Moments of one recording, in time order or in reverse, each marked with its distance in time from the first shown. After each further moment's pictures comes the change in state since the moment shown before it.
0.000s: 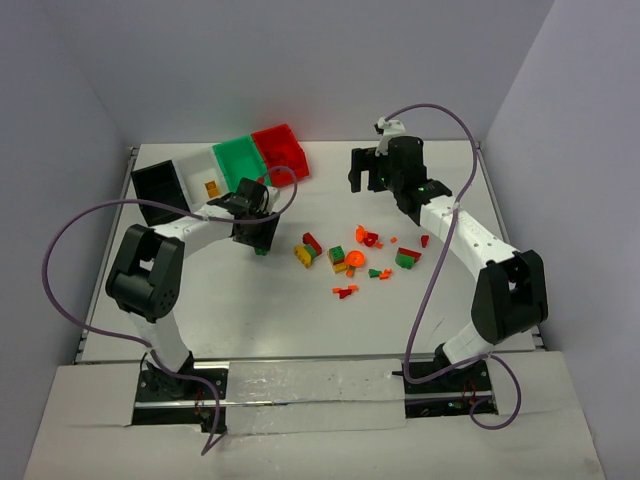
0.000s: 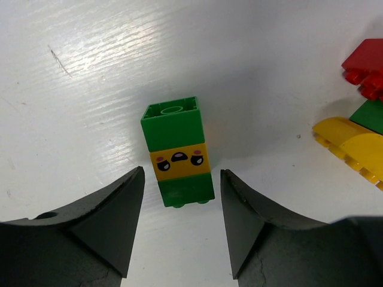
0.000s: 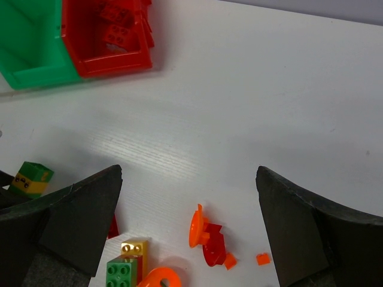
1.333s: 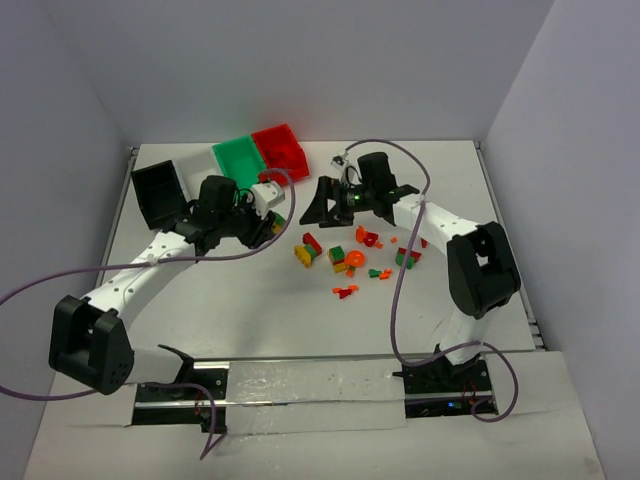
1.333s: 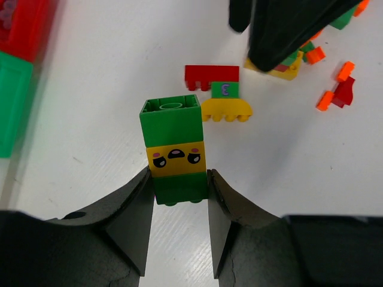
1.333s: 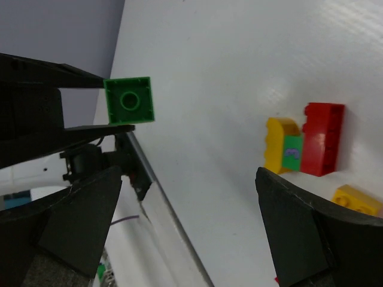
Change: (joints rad) left arm -0.001 -0.463 -0.151 0.080 0.379 0.437; right arm 0.085 0.206 0.013 -0.042 -0.773 0.395
